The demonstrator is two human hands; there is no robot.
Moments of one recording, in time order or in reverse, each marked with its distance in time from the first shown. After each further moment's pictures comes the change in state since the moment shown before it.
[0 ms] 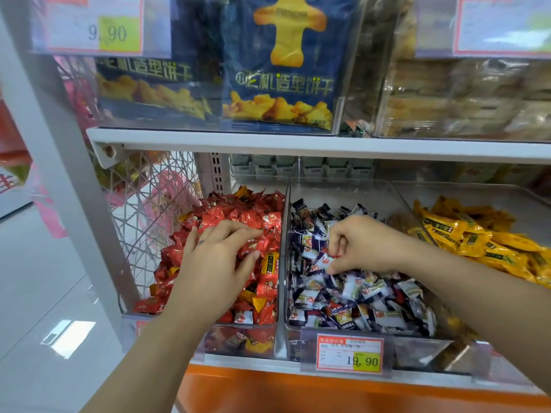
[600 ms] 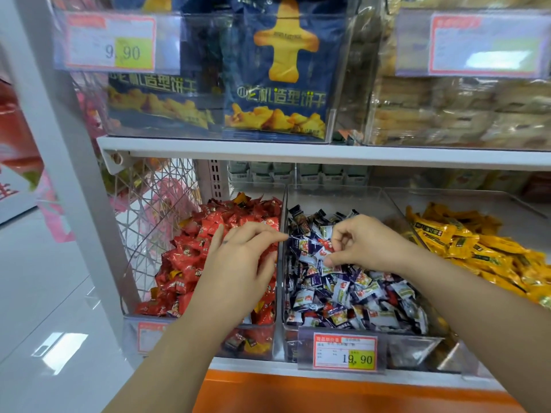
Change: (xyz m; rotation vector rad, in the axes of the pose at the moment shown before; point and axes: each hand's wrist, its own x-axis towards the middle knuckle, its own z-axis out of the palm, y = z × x) left_hand -0.001 0.026 0.002 -0.095 0.055 0.152; right_hand -0.006 0.011 0.002 0.190 0.151 0.000
